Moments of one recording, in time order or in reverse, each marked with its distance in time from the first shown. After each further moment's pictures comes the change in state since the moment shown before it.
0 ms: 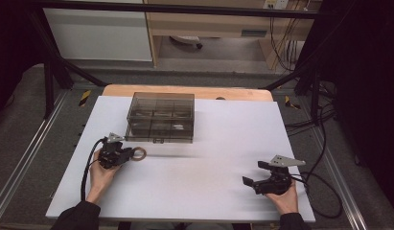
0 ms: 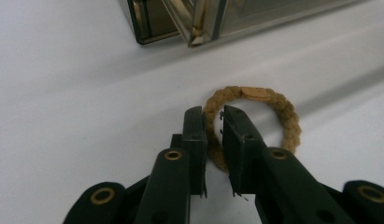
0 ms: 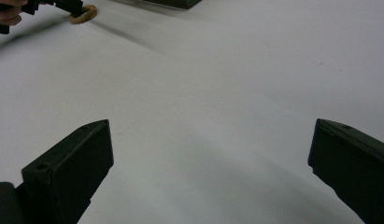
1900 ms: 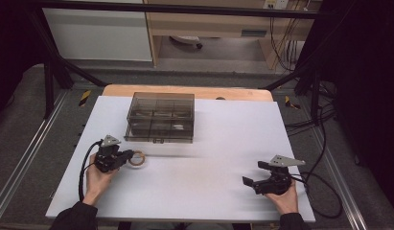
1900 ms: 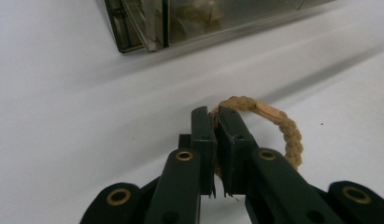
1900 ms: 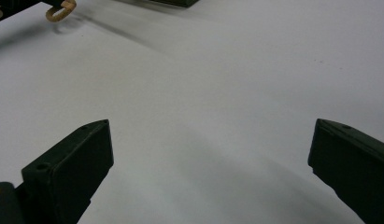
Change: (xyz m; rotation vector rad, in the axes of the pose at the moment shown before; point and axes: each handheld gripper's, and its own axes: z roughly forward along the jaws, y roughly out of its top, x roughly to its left) left arm -0.010 -0.003 -0.026 -0.043 -0.061 0.010; right arm 0.000 0.000 0.000 0.007 0.000 0.003
